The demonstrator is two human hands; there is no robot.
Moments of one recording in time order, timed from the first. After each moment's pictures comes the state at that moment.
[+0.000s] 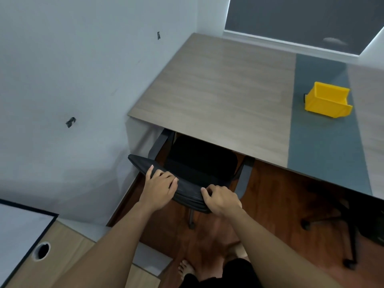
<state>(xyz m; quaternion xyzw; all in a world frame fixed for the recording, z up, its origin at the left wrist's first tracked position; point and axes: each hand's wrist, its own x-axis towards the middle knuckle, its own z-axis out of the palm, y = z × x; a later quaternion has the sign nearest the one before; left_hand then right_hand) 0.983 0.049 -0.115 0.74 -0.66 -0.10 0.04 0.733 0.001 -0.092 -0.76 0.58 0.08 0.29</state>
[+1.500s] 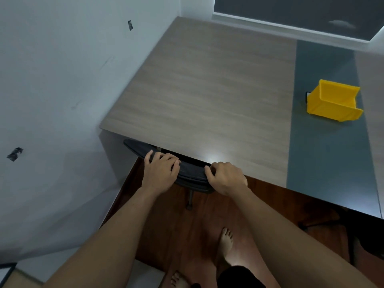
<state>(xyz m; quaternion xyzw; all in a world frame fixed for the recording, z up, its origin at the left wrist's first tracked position) 0.960 -0.177 -0.120 0.75 -0.64 -0.12 0.07 0.713 -0.233 -0.106 -0.80 0.58 0.04 0.17</state>
